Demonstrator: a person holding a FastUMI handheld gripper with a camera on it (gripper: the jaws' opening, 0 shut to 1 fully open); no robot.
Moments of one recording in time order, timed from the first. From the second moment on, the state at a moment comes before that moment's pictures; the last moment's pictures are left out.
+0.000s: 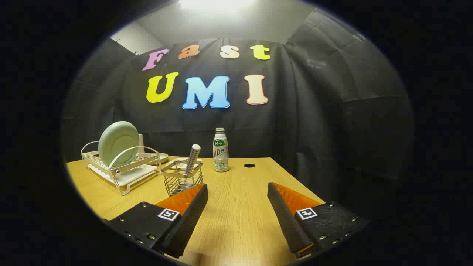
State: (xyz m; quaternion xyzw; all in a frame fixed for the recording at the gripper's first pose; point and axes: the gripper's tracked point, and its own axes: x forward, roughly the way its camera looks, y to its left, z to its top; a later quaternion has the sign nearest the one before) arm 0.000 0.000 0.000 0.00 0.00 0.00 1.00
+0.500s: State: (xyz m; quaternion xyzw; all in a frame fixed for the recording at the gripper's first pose) arm 0.075 -0.035 0.040 0.02 -0.03 -0.05 1.00
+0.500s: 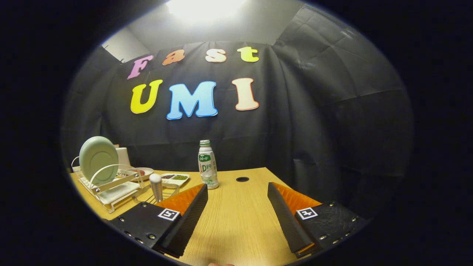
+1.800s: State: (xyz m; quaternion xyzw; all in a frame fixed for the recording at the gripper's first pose) arm -0.030 0.169 0.229 -0.01 -0.01 -0.05 1.00
